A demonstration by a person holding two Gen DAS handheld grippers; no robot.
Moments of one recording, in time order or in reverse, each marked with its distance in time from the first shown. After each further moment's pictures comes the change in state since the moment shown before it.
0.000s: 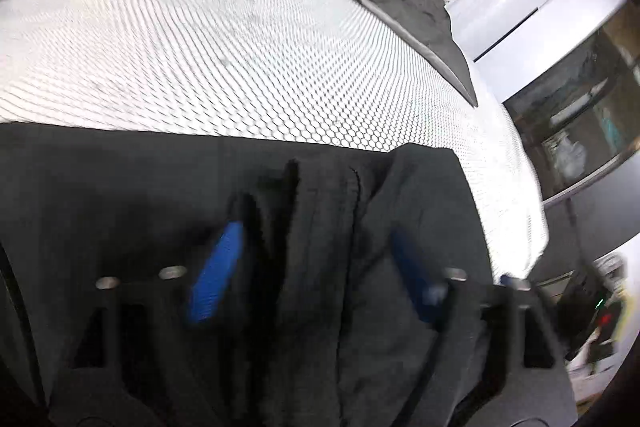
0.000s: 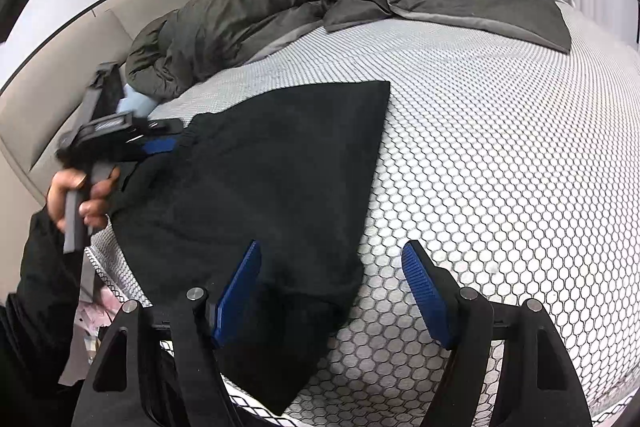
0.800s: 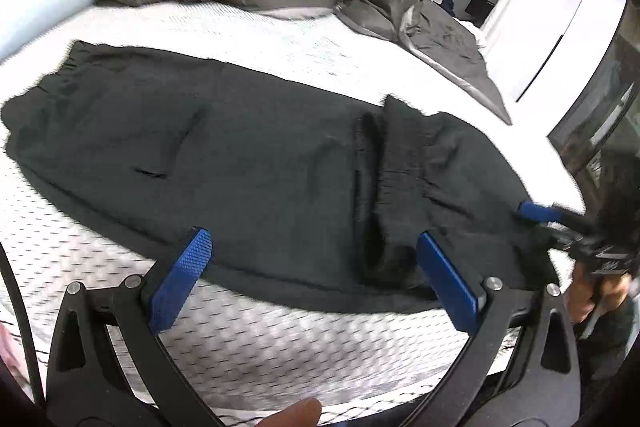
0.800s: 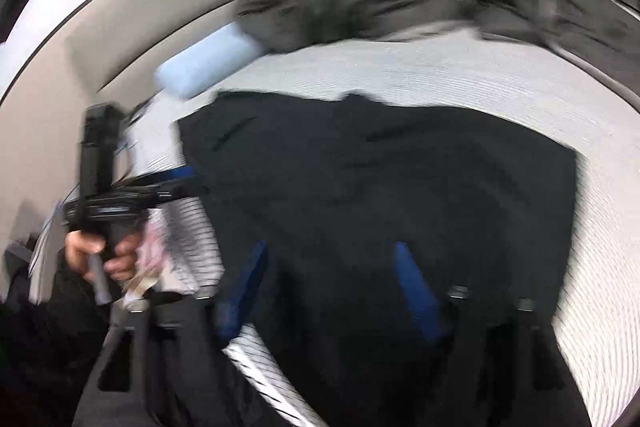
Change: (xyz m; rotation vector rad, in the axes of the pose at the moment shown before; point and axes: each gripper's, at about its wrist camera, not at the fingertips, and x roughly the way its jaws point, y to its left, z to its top) left arm -0.110 0.039 -0.137 0.027 -0.288 0.226; right arm 0.041 0.115 0.034 -0.257 0.080 0.230
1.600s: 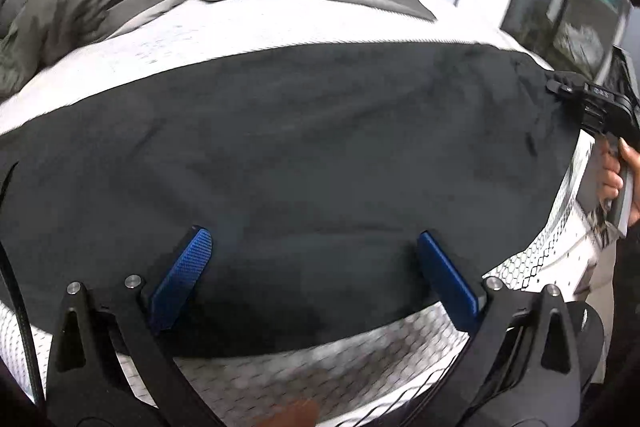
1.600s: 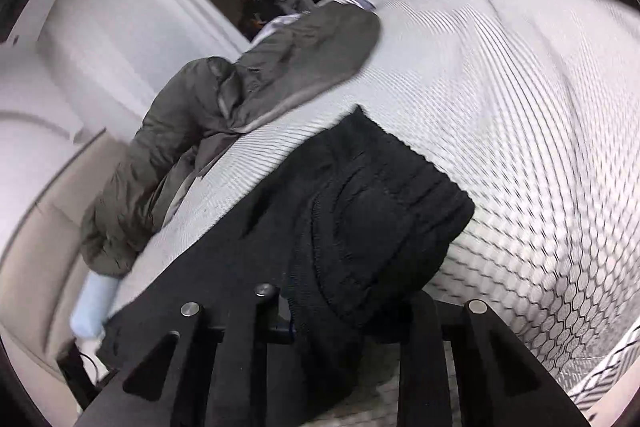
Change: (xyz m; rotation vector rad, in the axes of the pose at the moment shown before) left arm 0.091 -0.199 -0.053 0.388 0.086 -0.024; right arm -0.180 -0.219 -0.152 0.712 -0.471 -0.373
